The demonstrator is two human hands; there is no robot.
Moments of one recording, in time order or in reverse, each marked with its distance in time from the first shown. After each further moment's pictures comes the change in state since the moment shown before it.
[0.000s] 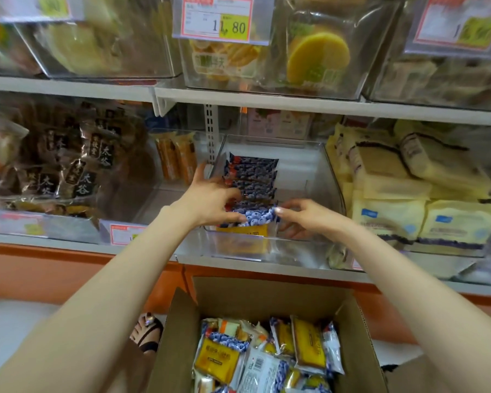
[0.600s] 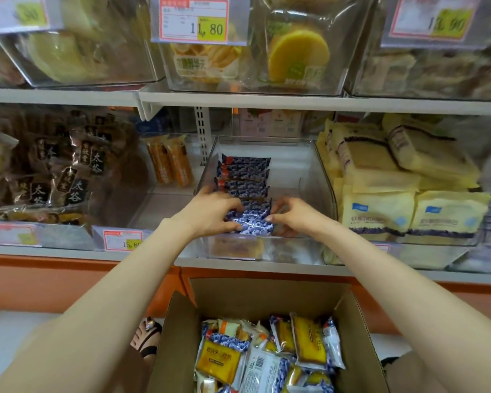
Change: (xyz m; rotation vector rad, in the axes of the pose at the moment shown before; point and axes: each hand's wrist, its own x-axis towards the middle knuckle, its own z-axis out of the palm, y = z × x) left_hand 0.001 0.014 0.012 -0.119 0.066 0.130; right_hand 0.006 0.004 0.010 -0.083 0.123 -0.044
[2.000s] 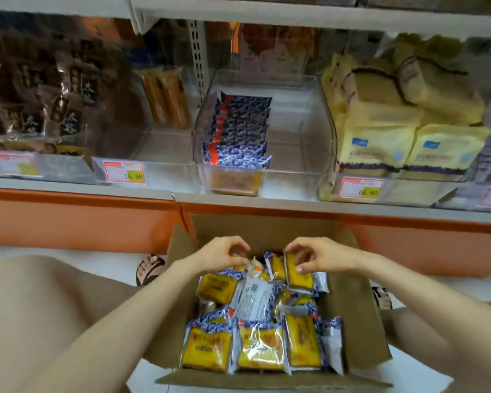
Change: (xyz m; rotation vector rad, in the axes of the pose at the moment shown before) left_hand -0.108 0.083 0.130 -0.873 -0.418 -0.275; right_hand -0.121 0.107 0.033 -0.393 -0.512 0.018
